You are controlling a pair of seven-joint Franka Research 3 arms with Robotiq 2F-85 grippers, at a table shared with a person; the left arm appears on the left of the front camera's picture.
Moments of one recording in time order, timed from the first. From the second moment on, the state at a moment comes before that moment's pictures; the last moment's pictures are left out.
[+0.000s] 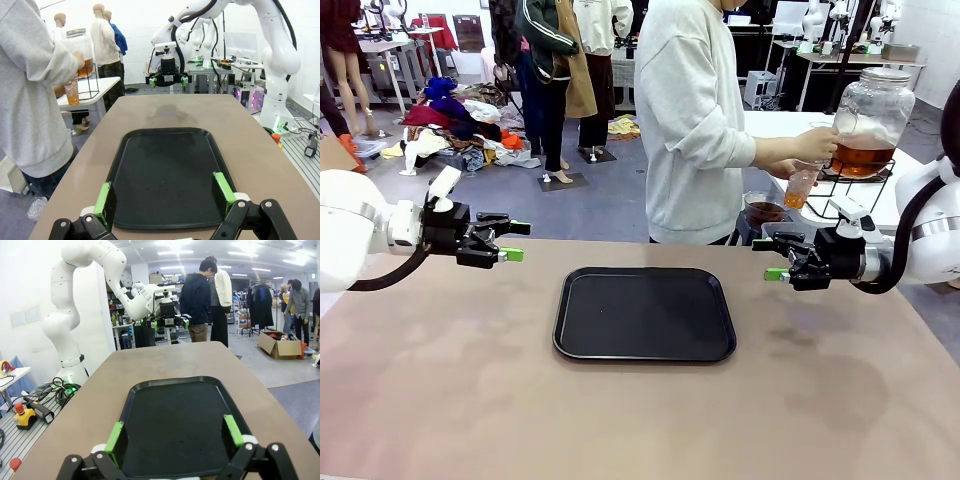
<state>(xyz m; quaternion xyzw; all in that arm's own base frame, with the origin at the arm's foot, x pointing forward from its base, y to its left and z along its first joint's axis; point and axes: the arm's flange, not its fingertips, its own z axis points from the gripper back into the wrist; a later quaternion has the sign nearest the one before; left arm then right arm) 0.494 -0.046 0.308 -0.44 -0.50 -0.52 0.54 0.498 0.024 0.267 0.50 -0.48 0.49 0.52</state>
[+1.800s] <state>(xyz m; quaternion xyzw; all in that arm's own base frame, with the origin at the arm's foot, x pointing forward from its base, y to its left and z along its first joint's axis) 0.494 -0.046 0.308 -0.44 -0.50 -0.52 0.54 0.498 0.024 0.267 0.50 -0.48 0.49 0.52</state>
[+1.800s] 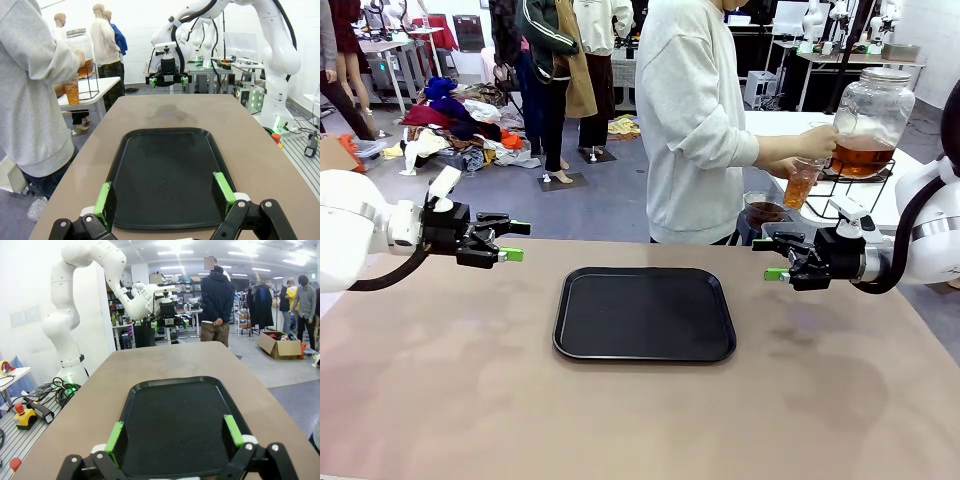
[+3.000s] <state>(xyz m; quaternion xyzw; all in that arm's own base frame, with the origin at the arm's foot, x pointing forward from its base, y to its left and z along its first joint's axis) 0.494 -0.046 0.308 -0.44 -0.50 -0.52 0.54 0.498 0.024 0.267 0.50 -0.48 0.49 0.52</state>
